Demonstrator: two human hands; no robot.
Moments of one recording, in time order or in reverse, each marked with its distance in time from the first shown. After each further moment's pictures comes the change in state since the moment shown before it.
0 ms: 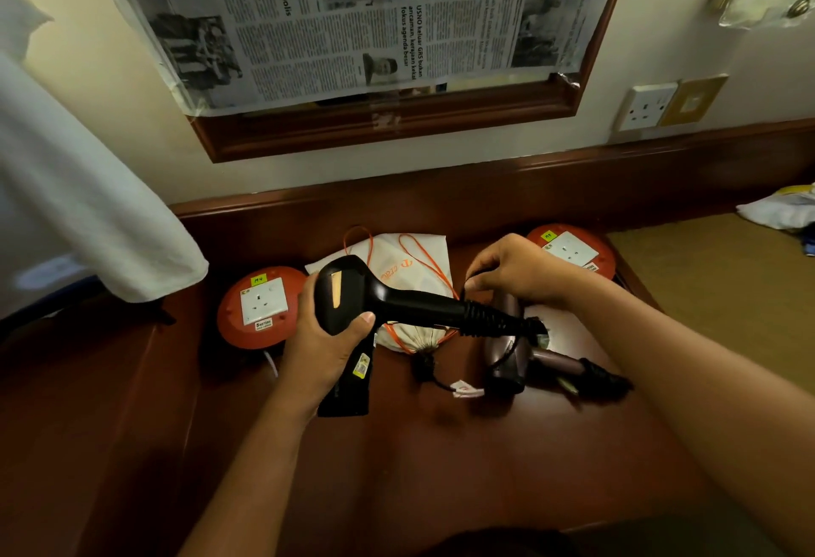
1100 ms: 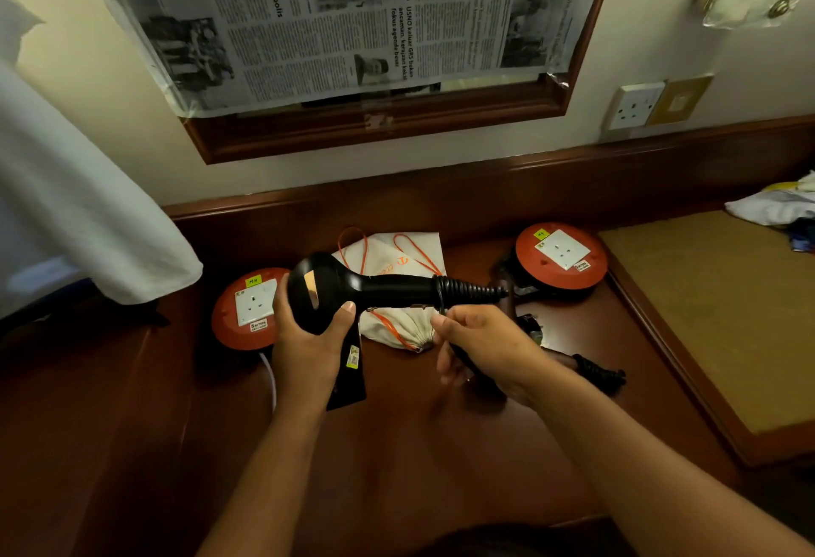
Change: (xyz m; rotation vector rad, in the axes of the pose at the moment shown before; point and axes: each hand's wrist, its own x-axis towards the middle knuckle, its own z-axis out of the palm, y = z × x) left_hand -0.009 -0.002 0.012 0.045 0.303 -0.021; right_hand -0.067 -0.033 0.076 0.624 0.000 0.198
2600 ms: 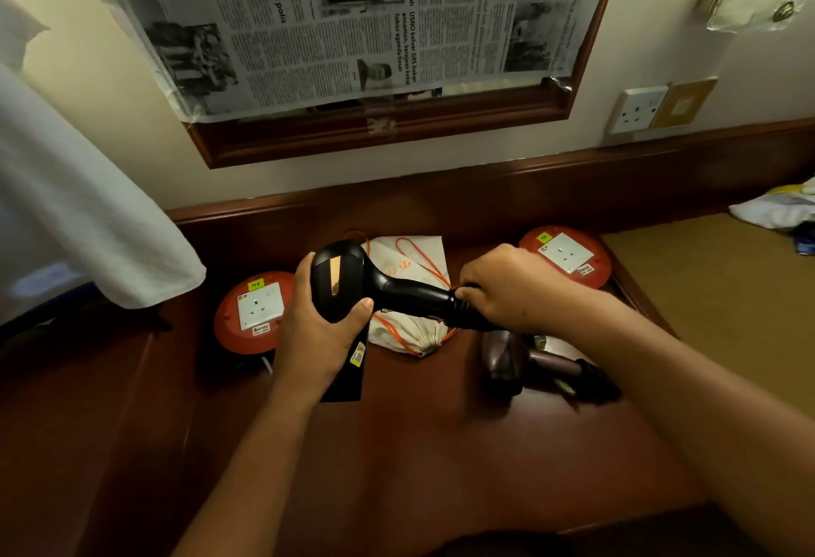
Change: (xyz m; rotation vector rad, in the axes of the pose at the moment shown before) left_hand 0.015 0.022 -0.006 0.215 -0.192 0.169; right_hand 0.016 -0.060 -0.041 -1.322 0.126 -0.283
